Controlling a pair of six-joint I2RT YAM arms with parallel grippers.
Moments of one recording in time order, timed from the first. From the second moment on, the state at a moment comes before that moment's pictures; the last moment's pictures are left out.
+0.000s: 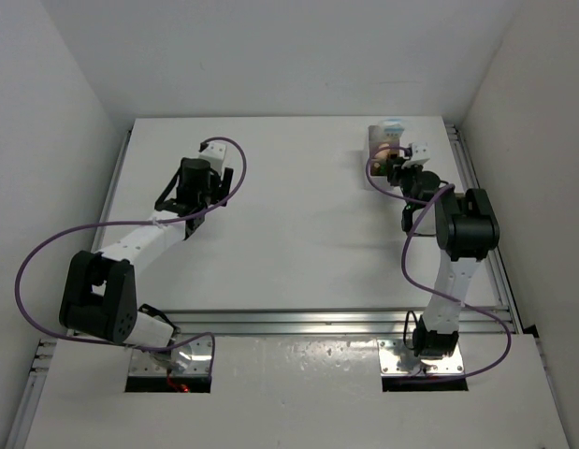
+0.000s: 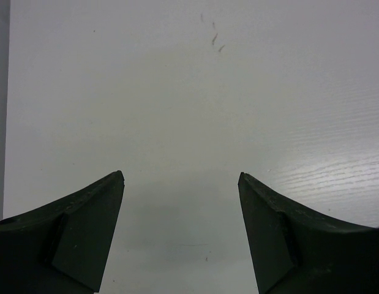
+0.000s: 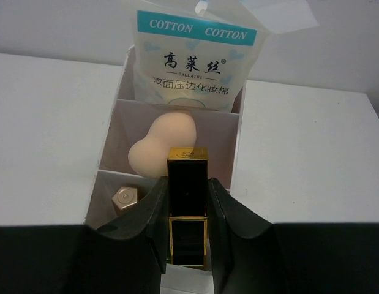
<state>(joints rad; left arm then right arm) -0.26 1.43 0.90 0.06 -0.29 0.12 -0.07 2.09 0.83 1.28 -0.20 -0.03</state>
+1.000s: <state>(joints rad) -0.26 1.30 0.86 0.06 -0.22 0.13 0.11 1.48 0.62 0.63 0.29 -0.07</state>
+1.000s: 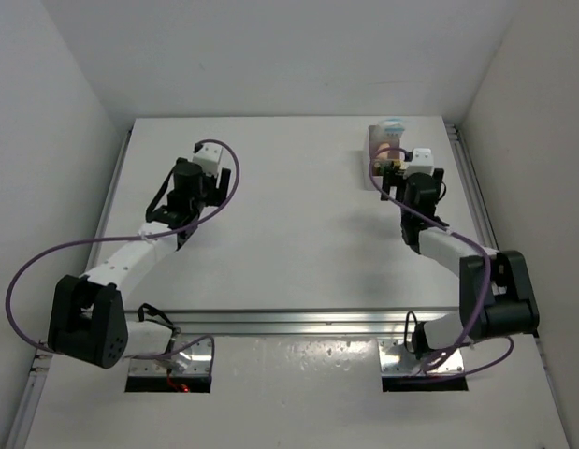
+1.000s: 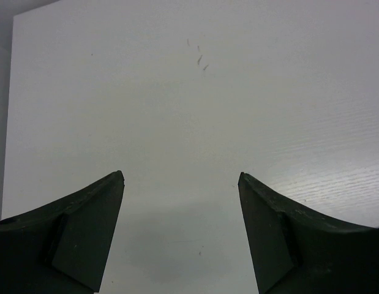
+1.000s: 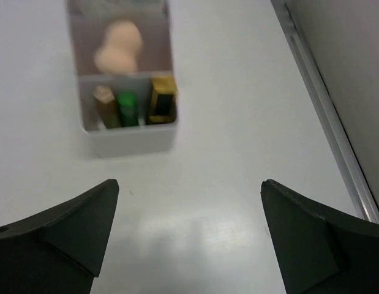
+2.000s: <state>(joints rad) -0.34 1.10 0.61 0.01 -0.18 0.03 -0.18 1.03 0.56 -0.63 0.23 0.33</state>
